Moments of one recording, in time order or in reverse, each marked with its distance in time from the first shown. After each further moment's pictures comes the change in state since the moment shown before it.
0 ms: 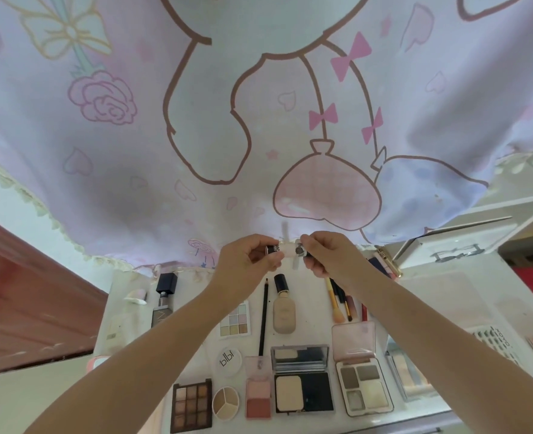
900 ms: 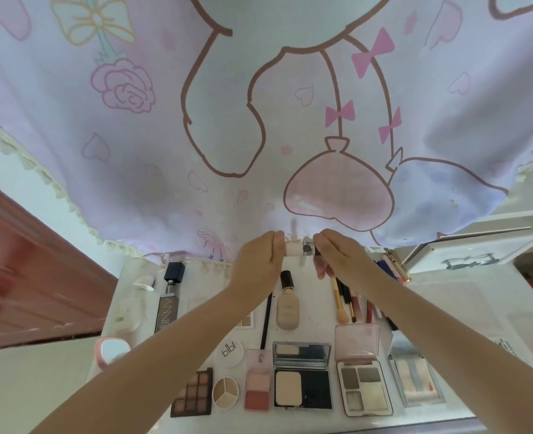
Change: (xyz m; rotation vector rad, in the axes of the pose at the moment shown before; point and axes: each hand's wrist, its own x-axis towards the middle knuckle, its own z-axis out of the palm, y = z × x) left_hand 0.001 -0.004 0.018 0.470 0.070 0.100; right_hand 0.002 0.011 -0.005 -0.429 -0.049 -0.256
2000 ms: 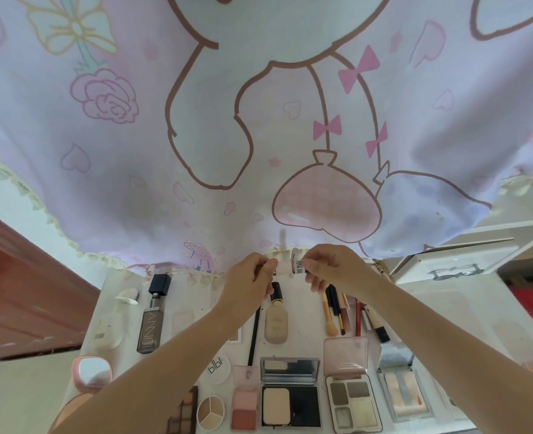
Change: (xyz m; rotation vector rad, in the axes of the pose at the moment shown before) left_hand 0.001 -0.021 0.015 -0.374 -0.065 -0.198; right_hand 0.008 0.012 -0.018 0.168 -0.150 0.061
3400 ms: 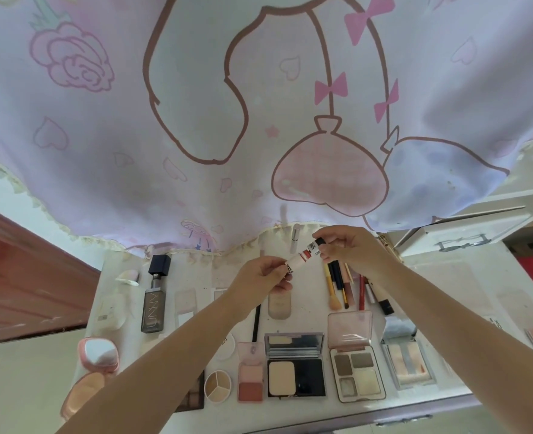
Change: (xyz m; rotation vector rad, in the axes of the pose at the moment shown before) left_hand -0.001 -0.024 0.015 -0.303 -0.267 -0.361; right_hand 0.002 0.031 -0.004 0.122 0.164 0.129
